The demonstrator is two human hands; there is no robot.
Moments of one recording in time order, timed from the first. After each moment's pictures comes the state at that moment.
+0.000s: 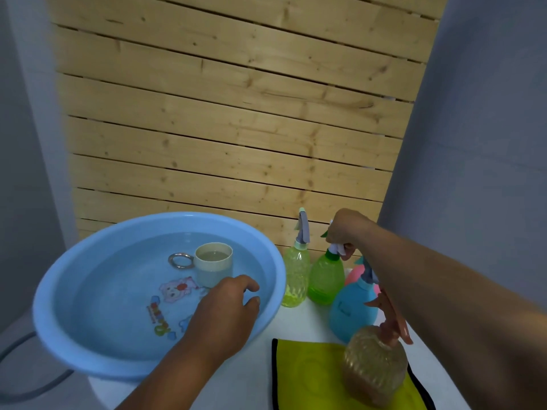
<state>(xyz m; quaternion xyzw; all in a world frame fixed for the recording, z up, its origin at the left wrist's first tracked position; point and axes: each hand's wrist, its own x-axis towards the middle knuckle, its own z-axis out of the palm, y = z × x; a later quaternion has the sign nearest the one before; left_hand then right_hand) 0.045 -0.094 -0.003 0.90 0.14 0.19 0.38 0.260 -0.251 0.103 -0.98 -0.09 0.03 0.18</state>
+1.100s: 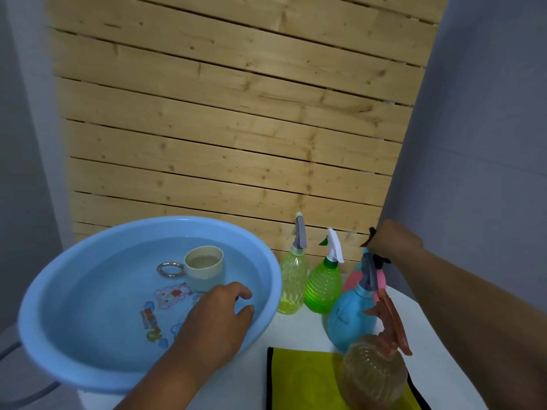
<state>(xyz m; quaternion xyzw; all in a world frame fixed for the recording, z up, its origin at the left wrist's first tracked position) 0.047 -0.094 -0.006 0.89 0.15 0.19 0.39 0.281 -0.320 0.101 -1.00 0.03 -0.03 0.06</state>
